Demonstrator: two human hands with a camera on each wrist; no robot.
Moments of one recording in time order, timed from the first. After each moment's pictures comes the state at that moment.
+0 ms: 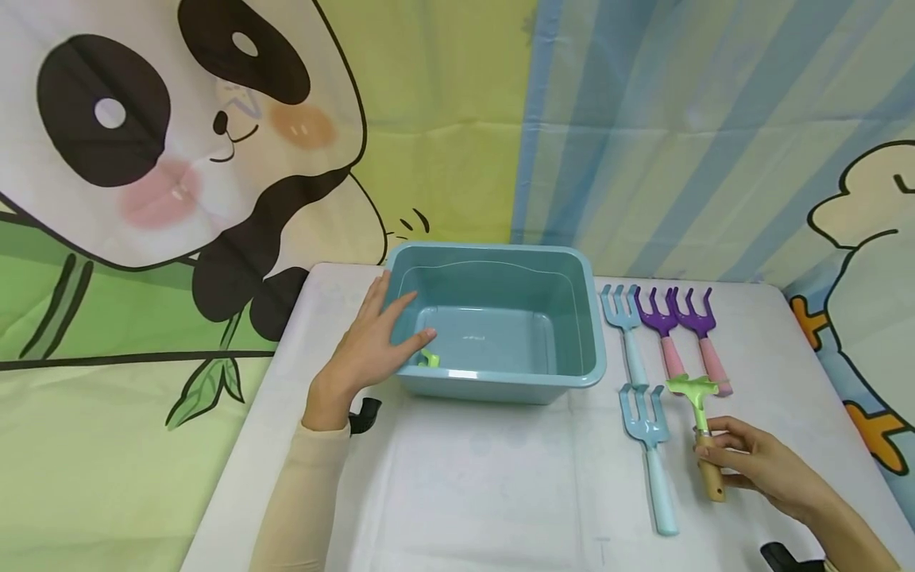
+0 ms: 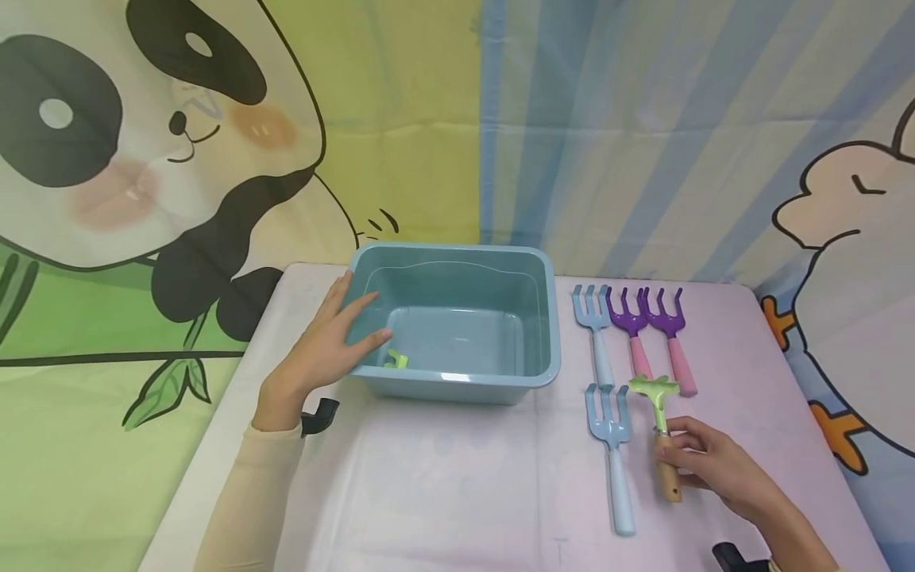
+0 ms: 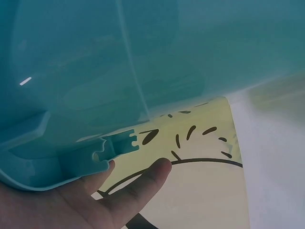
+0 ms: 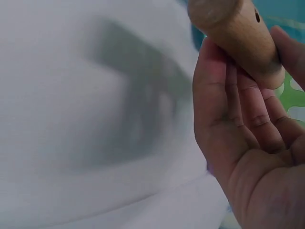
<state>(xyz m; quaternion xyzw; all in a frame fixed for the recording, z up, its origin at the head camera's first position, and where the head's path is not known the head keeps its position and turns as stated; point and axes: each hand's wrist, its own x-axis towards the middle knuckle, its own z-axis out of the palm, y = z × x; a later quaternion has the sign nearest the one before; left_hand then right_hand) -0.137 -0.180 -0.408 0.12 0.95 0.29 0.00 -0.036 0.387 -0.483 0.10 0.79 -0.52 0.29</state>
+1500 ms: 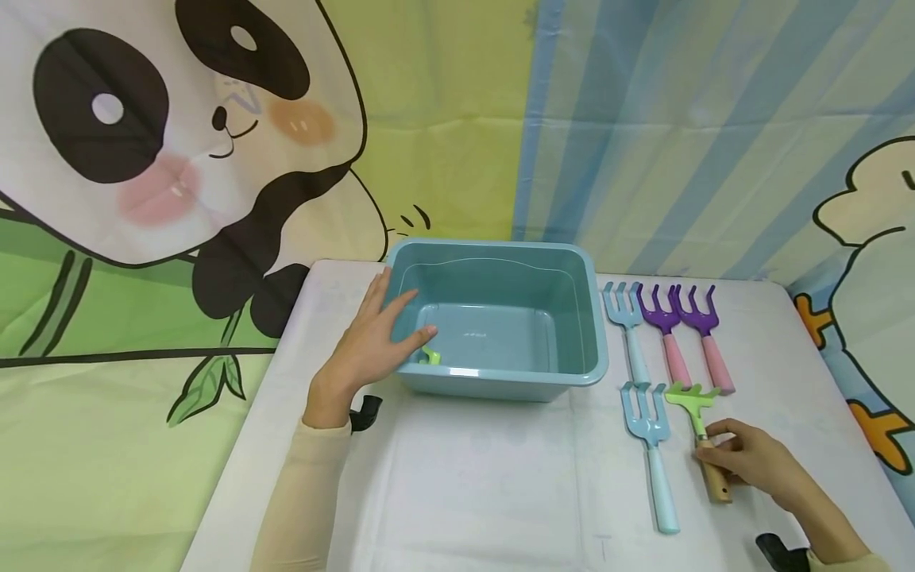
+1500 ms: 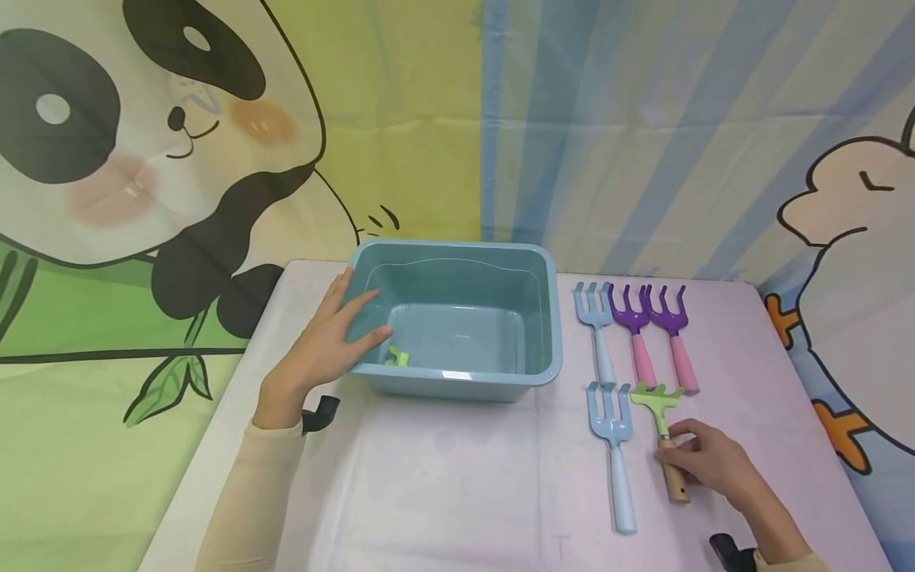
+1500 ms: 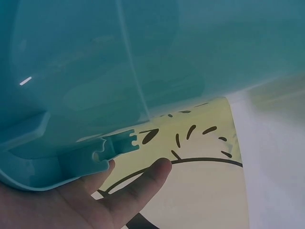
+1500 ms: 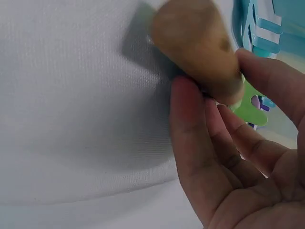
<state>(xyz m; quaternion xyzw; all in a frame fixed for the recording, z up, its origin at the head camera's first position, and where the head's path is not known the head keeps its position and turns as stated) -0.138 -0.180 -0.409 0.12 0.95 0.29 0.00 -0.046 0.388 -0.500 0.11 0.89 -0.36 0.27</state>
